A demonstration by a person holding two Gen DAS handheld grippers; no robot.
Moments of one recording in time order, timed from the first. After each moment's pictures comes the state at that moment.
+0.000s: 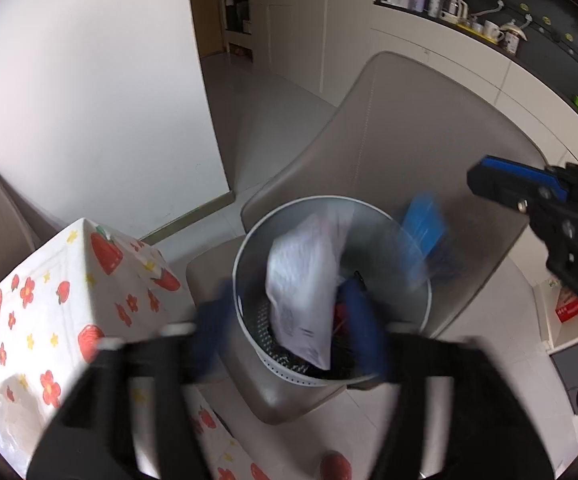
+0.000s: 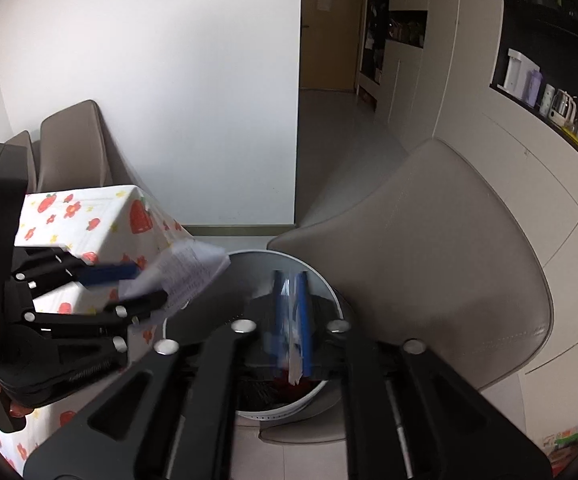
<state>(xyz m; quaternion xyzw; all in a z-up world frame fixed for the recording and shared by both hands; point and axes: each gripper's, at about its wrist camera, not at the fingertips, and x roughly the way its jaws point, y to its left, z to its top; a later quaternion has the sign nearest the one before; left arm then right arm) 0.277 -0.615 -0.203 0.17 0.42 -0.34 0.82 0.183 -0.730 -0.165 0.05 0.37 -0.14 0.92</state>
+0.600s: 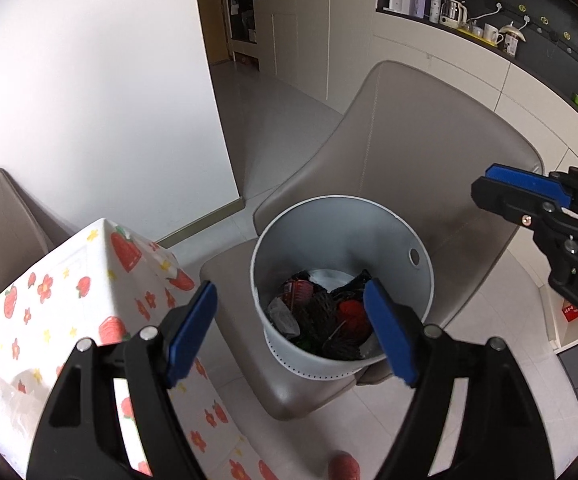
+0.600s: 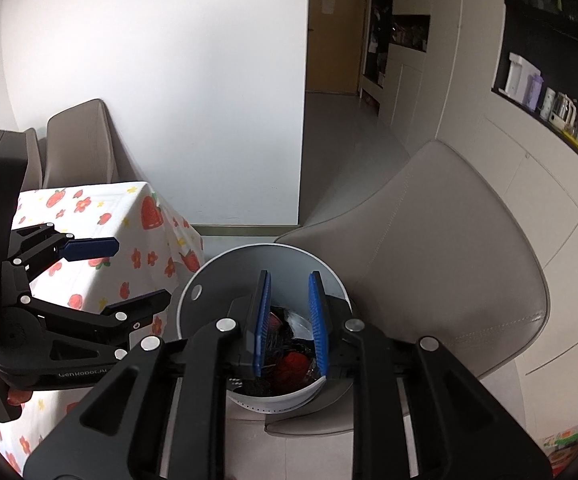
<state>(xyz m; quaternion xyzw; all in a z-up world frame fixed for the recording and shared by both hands) 0.264 -0.589 -0.188 0.18 0.40 -0.34 0.83 0.166 -0.705 -0.152 0.03 0.37 -0.13 0.92</state>
